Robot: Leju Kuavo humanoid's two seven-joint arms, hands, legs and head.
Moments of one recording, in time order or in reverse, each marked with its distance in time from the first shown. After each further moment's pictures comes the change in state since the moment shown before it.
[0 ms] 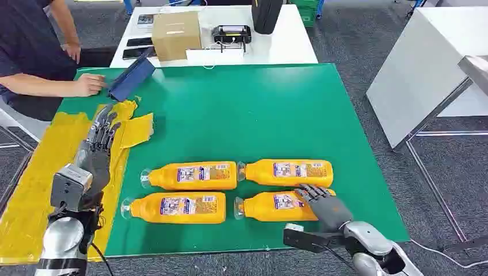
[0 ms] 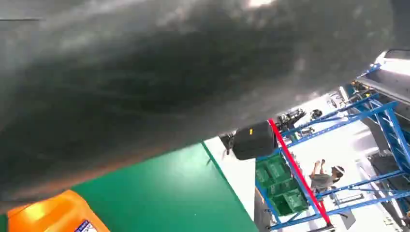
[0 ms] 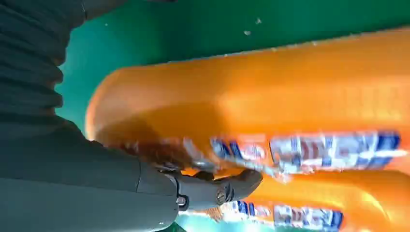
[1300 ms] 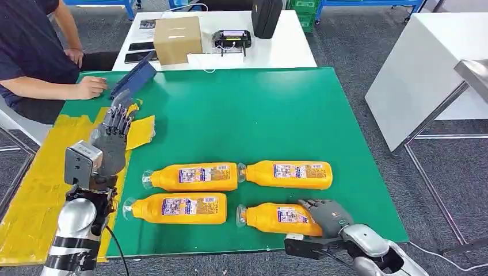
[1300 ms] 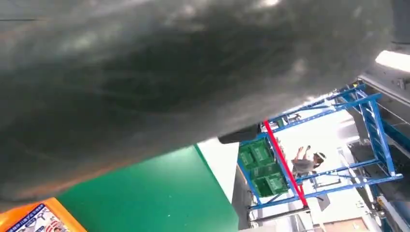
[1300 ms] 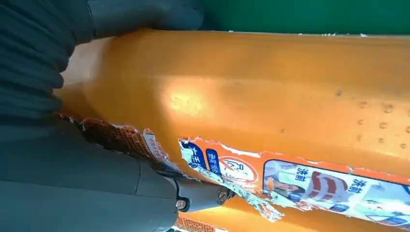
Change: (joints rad) left arm -0.115 -0.019 -0.076 0.098 0.095 0.010 0.052; right arm -0.039 -0.098 0.172 0.098 -0.021 -0.044 0.068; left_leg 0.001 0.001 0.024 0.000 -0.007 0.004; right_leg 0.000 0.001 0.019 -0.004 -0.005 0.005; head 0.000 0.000
